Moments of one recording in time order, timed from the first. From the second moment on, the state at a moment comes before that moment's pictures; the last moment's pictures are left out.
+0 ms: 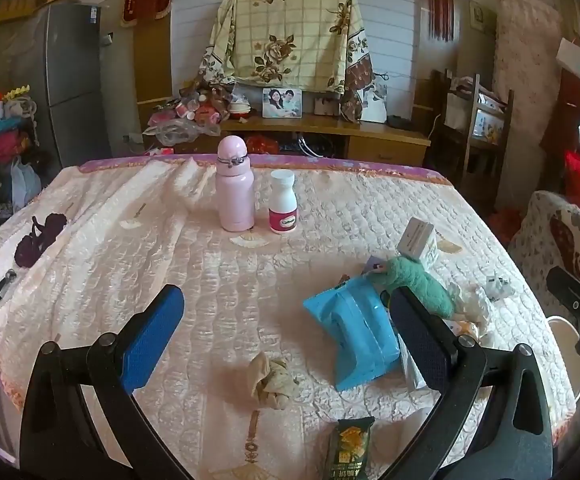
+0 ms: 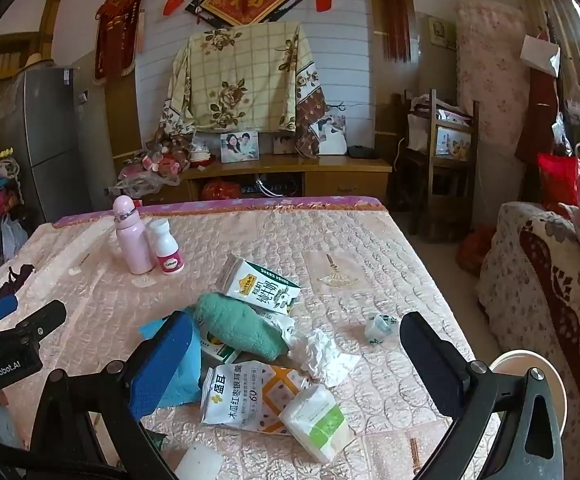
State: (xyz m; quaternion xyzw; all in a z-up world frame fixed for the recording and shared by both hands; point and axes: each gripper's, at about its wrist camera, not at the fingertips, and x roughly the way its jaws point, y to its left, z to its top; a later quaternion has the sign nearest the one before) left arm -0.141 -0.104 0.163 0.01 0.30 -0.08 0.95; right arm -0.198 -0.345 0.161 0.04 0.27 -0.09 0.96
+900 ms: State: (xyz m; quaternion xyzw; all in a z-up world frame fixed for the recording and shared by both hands) left arm -0.141 -0.108 0.161 0.01 0.30 -0.07 0.95; right arm -0.205 -0.345 0.160 0.03 0.26 -0.10 0.96
